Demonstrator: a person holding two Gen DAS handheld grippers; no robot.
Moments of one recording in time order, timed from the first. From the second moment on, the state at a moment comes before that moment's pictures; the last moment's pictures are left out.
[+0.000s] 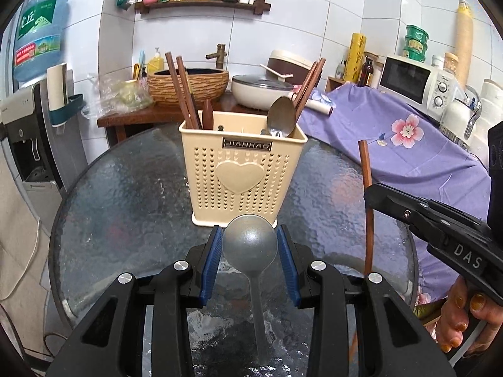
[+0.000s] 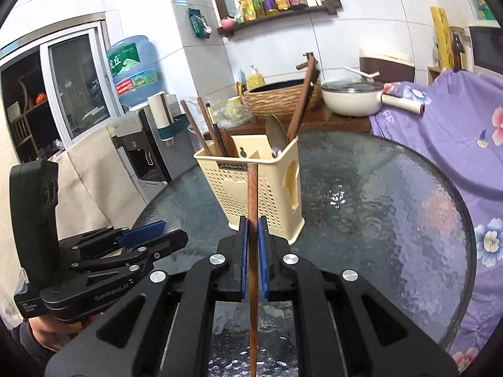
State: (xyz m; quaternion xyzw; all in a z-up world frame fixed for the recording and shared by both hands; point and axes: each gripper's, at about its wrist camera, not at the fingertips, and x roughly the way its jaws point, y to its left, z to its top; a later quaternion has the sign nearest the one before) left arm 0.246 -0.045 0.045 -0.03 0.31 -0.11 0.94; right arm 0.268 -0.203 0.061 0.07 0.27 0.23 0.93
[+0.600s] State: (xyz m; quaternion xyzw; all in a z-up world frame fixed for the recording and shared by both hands) left arm 0.263 -0.038 0.099 -0.04 0.25 -0.09 0.96; right arm 0.281 -0.199 0.119 0.06 0.23 0.24 0.94
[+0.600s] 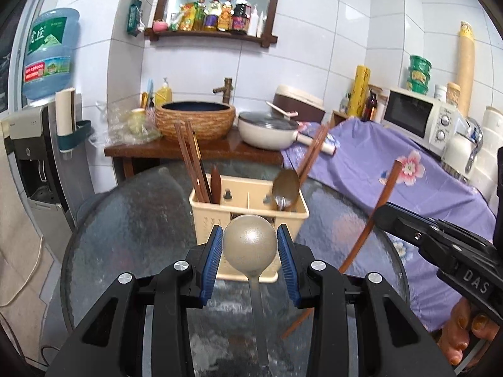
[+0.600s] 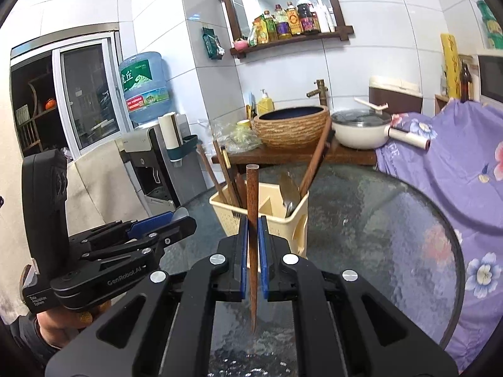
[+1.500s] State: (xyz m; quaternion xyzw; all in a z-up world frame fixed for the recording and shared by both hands) left arm 0.362 -0.013 0.198 -0.10 0.11 0.01 0.99; right arm 0.343 -0.182 0.246 0.06 0.11 0.21 0.97
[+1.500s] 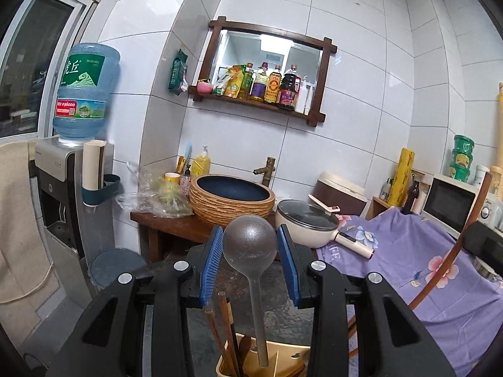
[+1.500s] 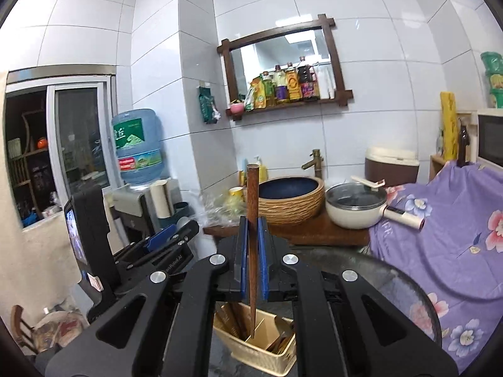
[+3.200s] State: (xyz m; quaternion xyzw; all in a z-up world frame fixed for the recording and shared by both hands) left arm 0.267 -0.016 0.068 -0.01 0.15 -0.07 0.99; right arm 0.281 -0.210 0.078 0.01 0.14 0.13 0.98
